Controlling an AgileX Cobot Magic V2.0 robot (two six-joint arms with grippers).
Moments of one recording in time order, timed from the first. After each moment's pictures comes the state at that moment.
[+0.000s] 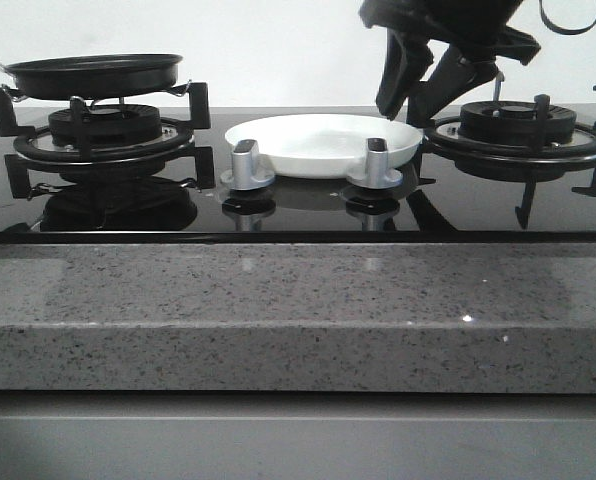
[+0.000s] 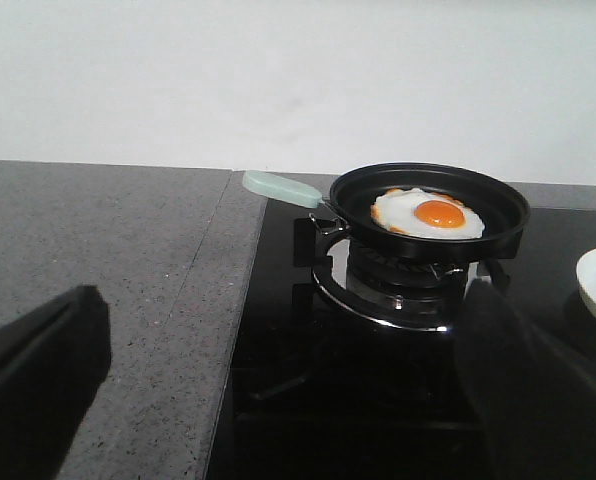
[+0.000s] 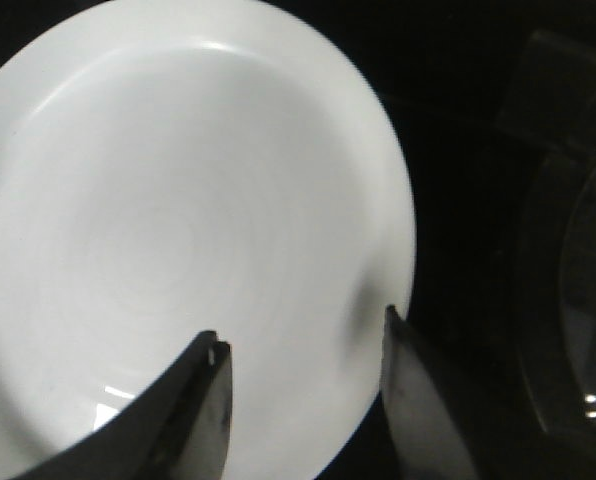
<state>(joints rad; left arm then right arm) -0.02 0.40 -0.40 0.03 0.16 -0.07 0.22 1.88 -1.64 0.35 0.80 -0.17</state>
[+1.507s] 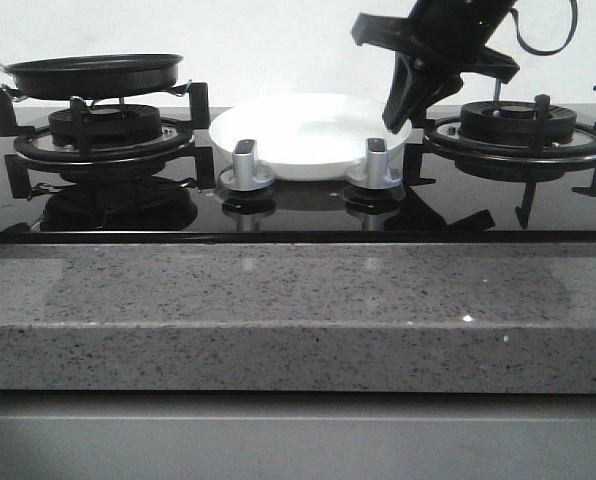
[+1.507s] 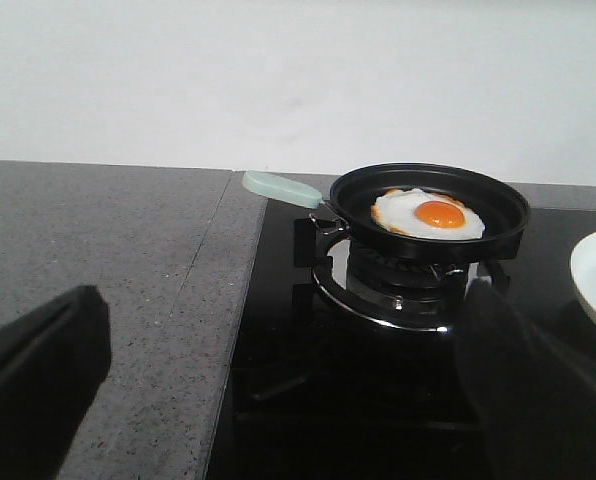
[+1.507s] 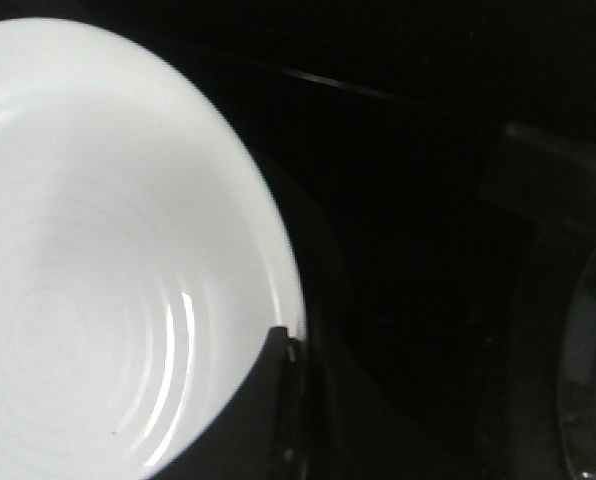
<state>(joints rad) -0.02 0.40 -0.40 0.03 0.16 -0.07 0.20 2.01 -1.81 0.36 0.87 -0.15</state>
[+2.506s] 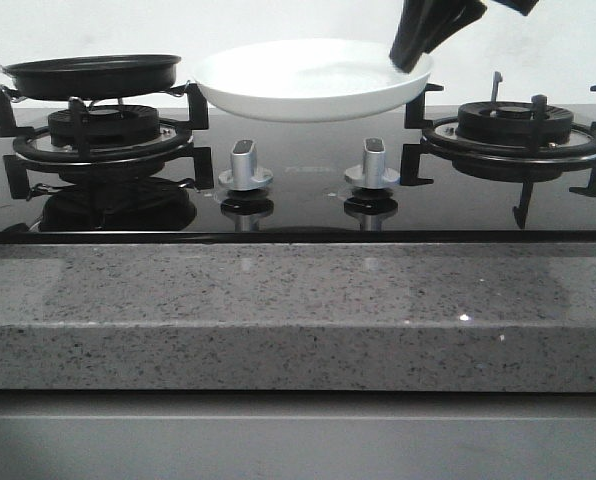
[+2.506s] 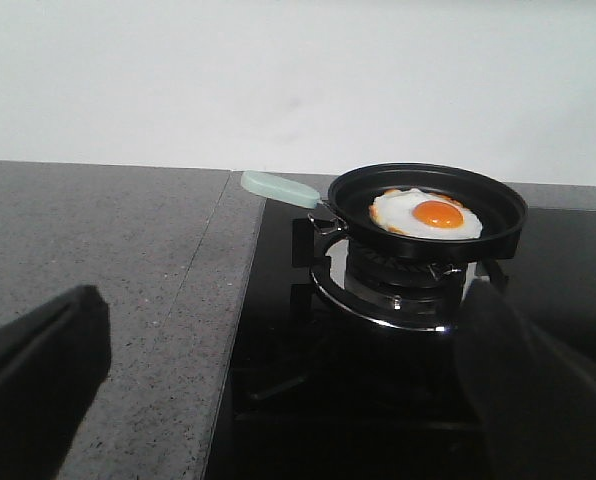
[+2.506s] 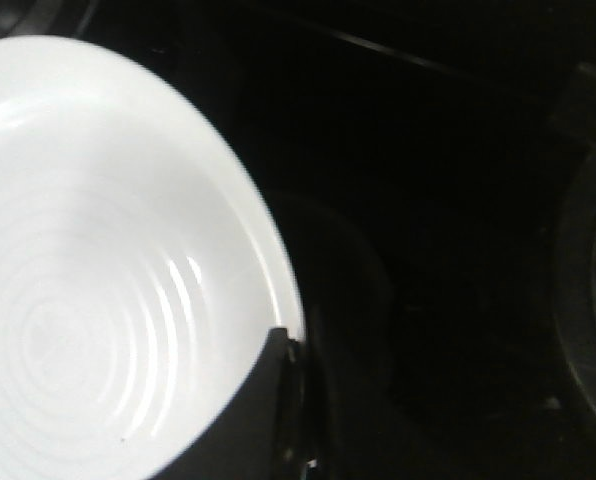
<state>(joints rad) -0.02 0.40 -0.40 0.03 0.16 -0.07 0.20 1.85 -1.79 0.43 1.06 -0.20</state>
